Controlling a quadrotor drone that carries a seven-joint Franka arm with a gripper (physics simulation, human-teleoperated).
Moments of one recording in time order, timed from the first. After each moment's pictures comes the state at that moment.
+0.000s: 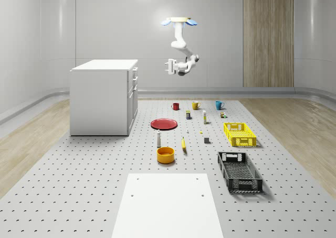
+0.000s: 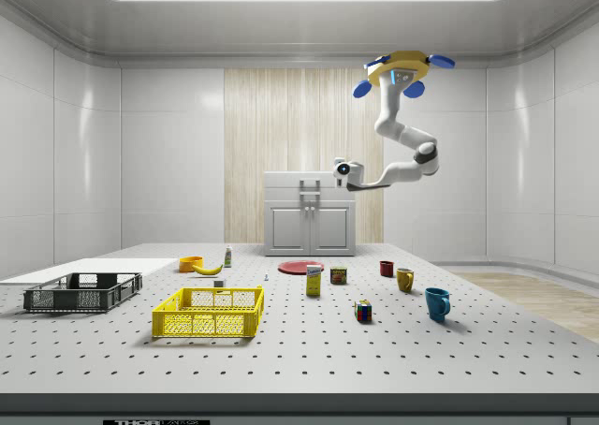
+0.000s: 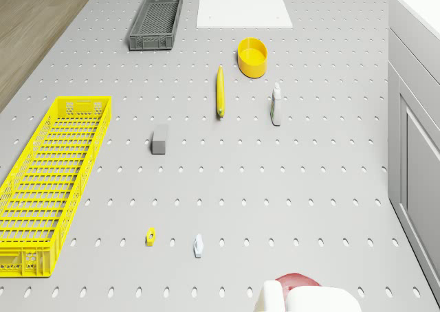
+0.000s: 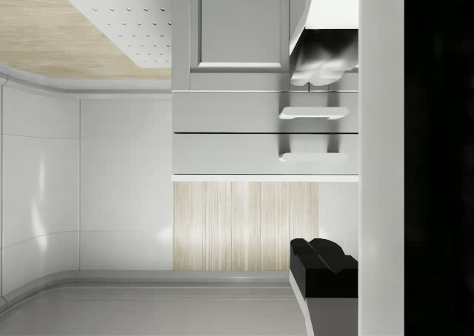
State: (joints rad) arm 0.83 -1.03 -0.53 -2.62 1.17 2.15 0.69
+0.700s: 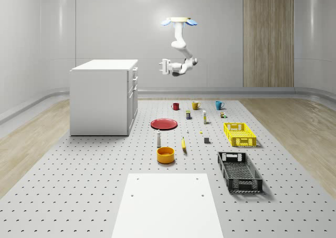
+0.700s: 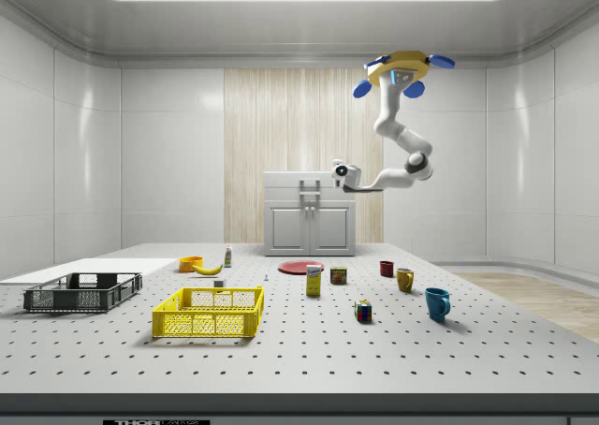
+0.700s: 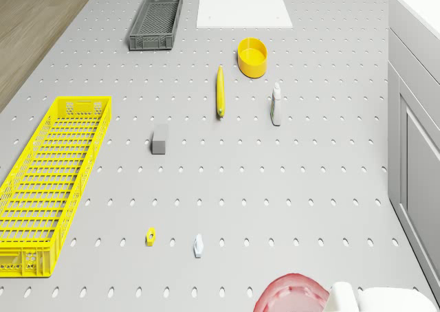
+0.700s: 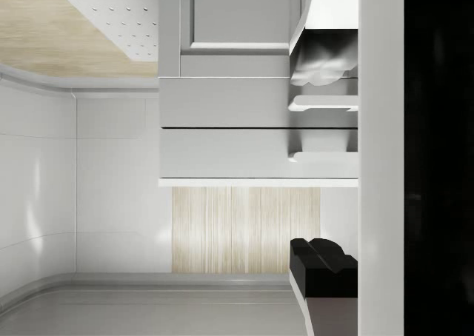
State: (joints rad) arm 0.90 -0.88 -0.39 -2.58 1.40 2.25 0.58
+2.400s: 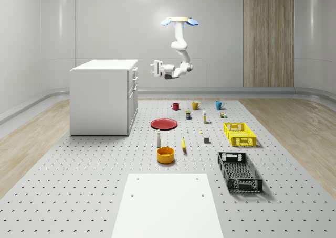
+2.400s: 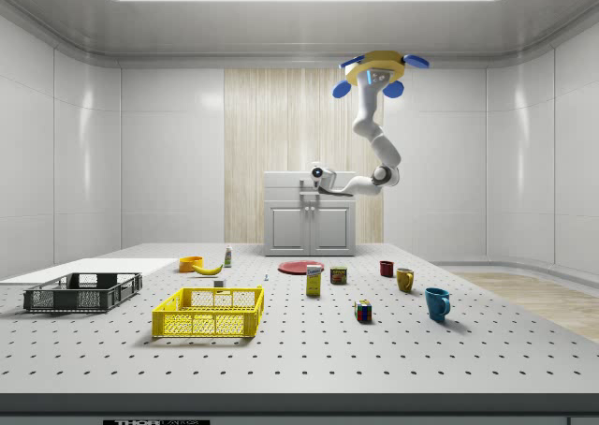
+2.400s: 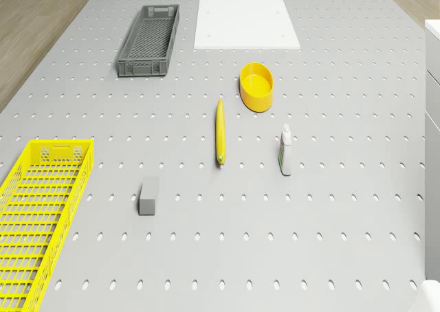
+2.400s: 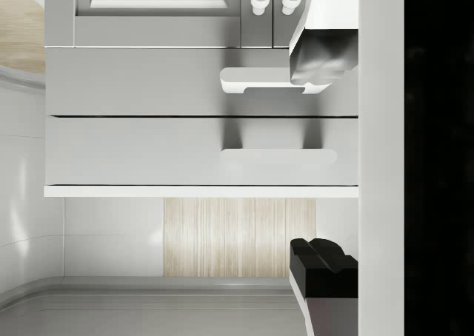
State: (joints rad) arm 0.76 -0.65 -0.12 -2.47 1.70 2.23 0.46
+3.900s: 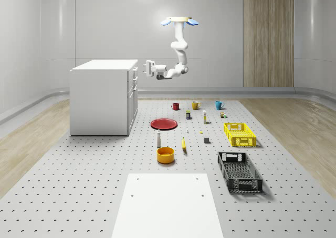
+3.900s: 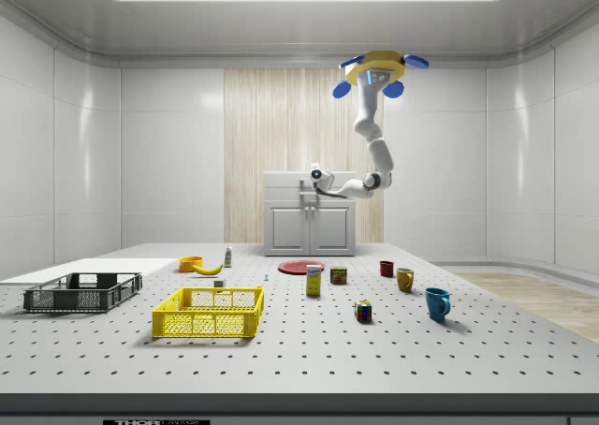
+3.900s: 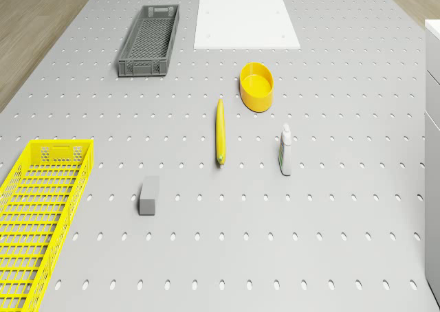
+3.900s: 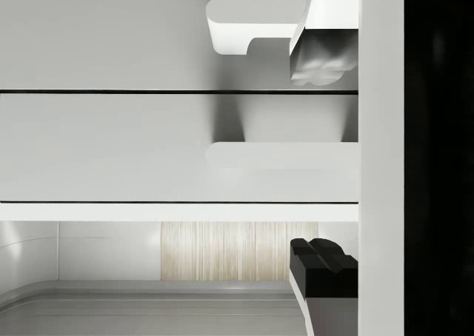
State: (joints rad) arm 0.64 -0.42 0.16 -2.27 1.91 2.30 0.39
